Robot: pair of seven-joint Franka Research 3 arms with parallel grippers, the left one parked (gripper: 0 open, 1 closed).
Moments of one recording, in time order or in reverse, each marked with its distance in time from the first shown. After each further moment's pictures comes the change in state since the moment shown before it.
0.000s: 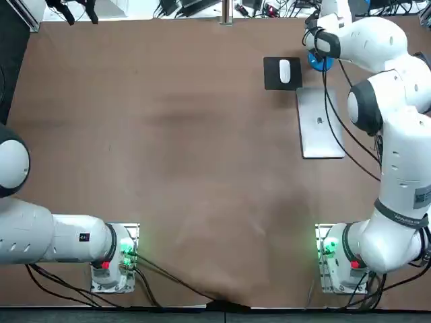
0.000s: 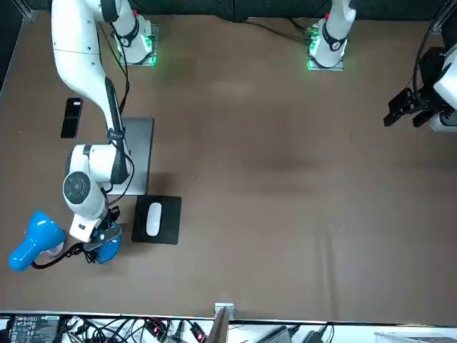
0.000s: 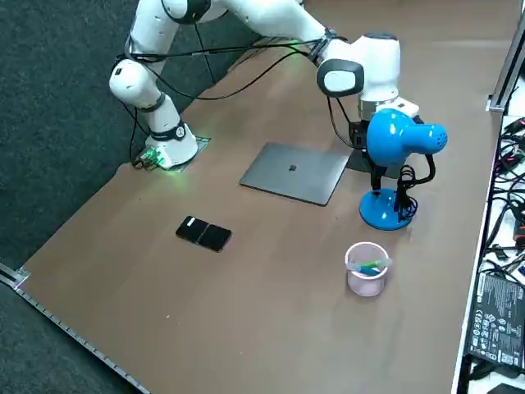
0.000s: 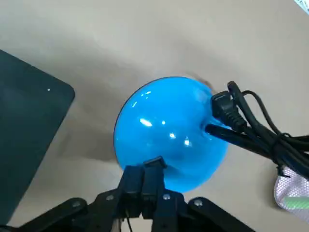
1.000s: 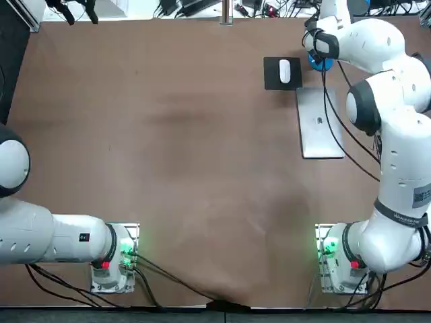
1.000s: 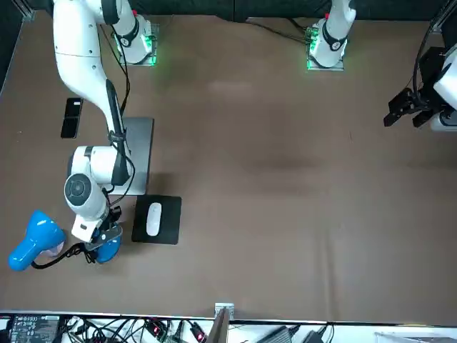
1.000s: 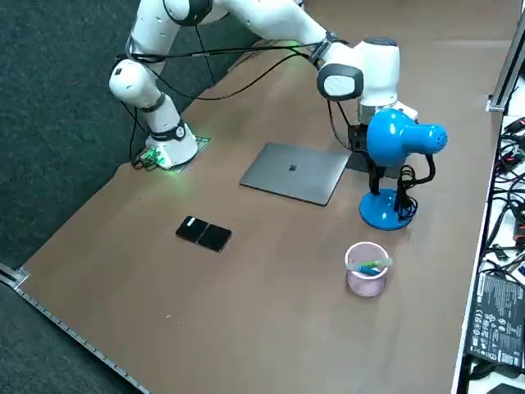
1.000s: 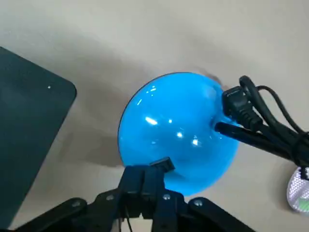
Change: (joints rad) arm -0.001 0.015 0.000 0.000 0.027 0.001 -0.003
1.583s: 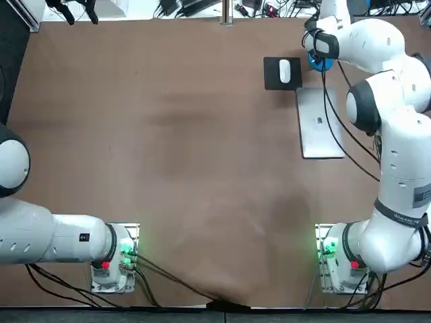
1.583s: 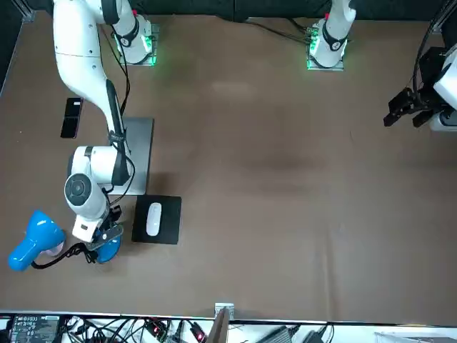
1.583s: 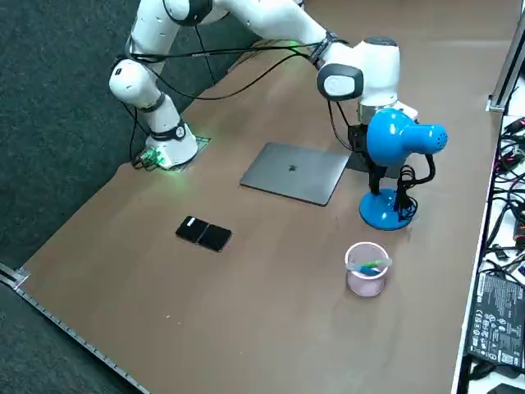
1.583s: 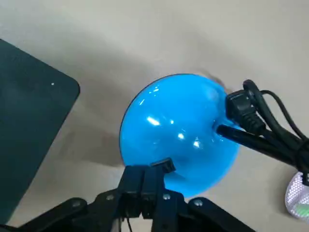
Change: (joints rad) arm 0.000 0.000 0.001 0.000 0.000 0.000 -0.035
